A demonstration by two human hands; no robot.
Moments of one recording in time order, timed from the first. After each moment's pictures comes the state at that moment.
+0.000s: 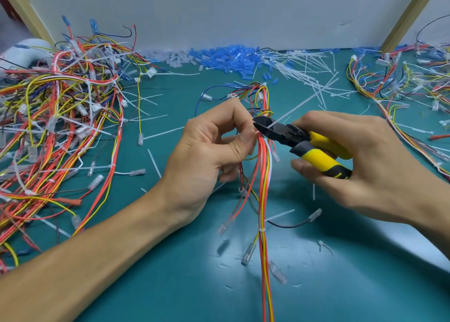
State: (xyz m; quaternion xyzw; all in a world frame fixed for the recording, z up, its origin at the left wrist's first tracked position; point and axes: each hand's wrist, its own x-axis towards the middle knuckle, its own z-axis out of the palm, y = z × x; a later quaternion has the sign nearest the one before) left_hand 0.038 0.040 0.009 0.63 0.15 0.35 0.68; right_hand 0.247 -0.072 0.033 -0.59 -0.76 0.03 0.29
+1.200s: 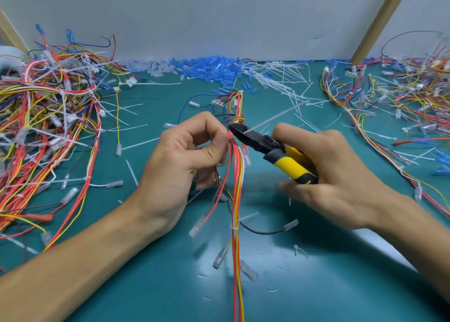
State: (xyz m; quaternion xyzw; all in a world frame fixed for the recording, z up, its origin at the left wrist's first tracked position) left_hand 0.038 0.044 0.007 0.62 0.17 0.35 0.69; right_hand 0.240 -0.075 0.037 -0.63 -0.71 0.14 0.29
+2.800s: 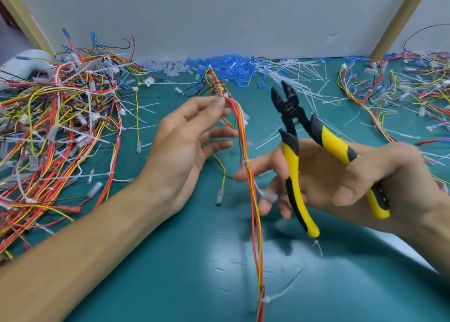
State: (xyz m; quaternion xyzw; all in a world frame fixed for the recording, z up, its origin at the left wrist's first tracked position) left_hand 0.040 0.062 0.017 0.51 0.24 0.41 0.72; right_hand 0.229 -0.057 0.008 -0.25 -0.37 0.80 0.41
